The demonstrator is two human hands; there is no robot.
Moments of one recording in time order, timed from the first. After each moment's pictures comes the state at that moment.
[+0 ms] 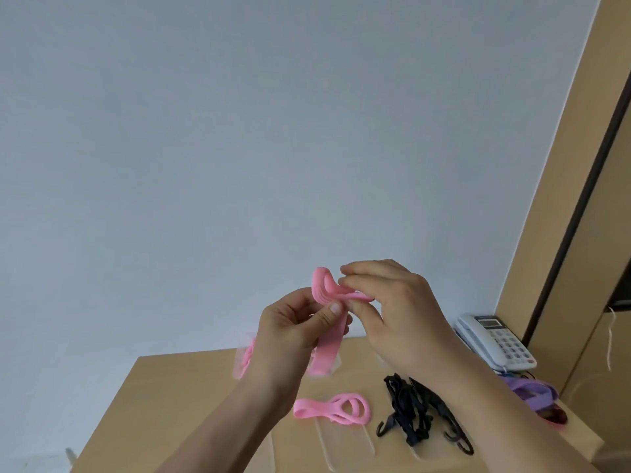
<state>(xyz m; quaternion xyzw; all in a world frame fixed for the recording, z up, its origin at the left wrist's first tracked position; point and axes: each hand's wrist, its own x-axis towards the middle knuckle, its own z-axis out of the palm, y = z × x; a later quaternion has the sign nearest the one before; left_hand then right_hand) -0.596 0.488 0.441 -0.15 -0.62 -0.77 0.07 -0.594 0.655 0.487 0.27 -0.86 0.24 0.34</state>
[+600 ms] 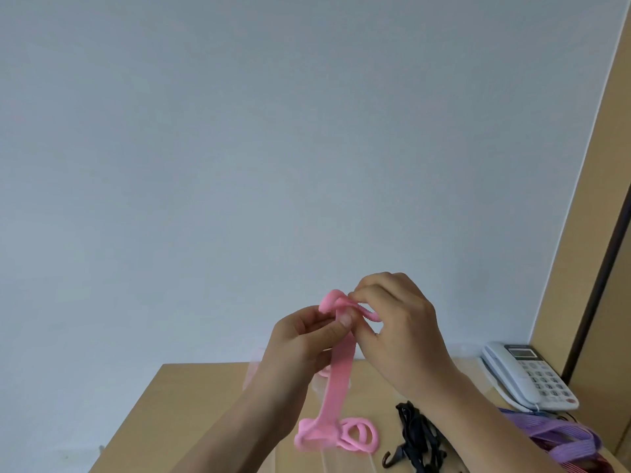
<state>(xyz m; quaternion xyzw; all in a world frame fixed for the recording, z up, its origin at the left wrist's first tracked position) -0.577 0.532 0.464 -0.10 -0.65 -0.76 0.03 -0.610 0.688 0.480 0.29 -0.79 0.26 0.48</state>
